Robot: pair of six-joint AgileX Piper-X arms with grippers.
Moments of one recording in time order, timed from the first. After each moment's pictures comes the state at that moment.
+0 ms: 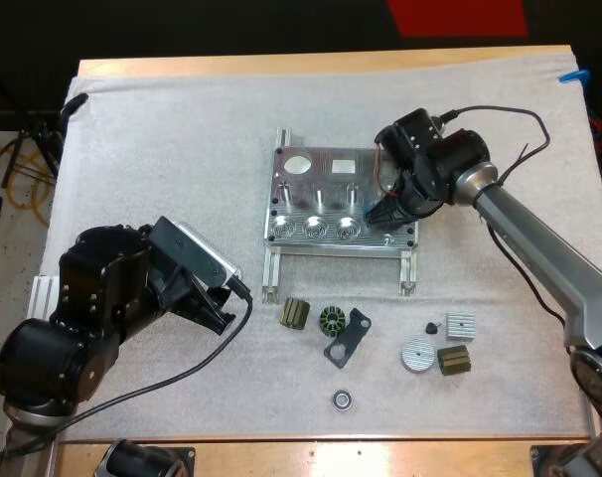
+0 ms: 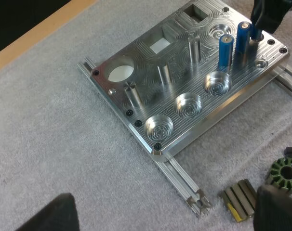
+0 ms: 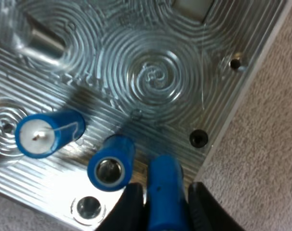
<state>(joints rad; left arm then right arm) -0.34 0.81 -1.08 1.10 0.13 -1.45 0.53 1.82 -1.51 1.06 0.10 -1.80</state>
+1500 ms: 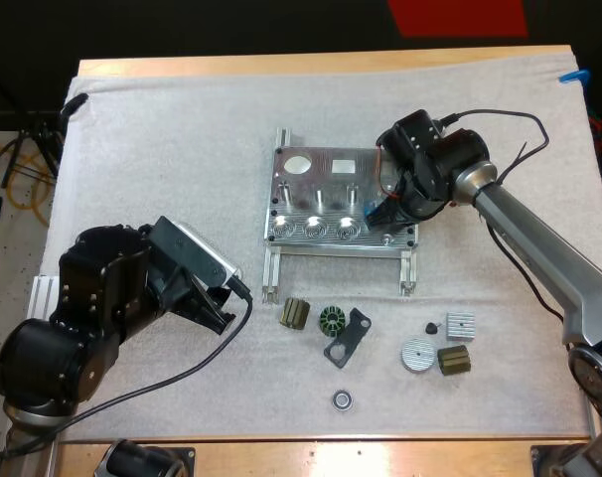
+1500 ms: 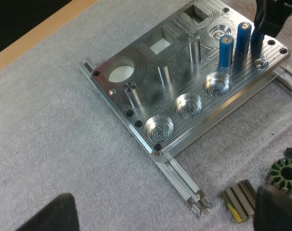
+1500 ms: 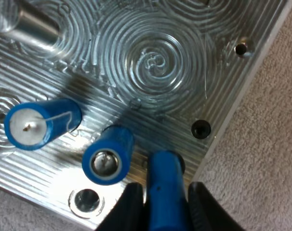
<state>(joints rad) -0.34 0.81 -1.08 1.10 0.13 -1.45 0.53 1.83 -1.51 1.08 0.08 -1.80</state>
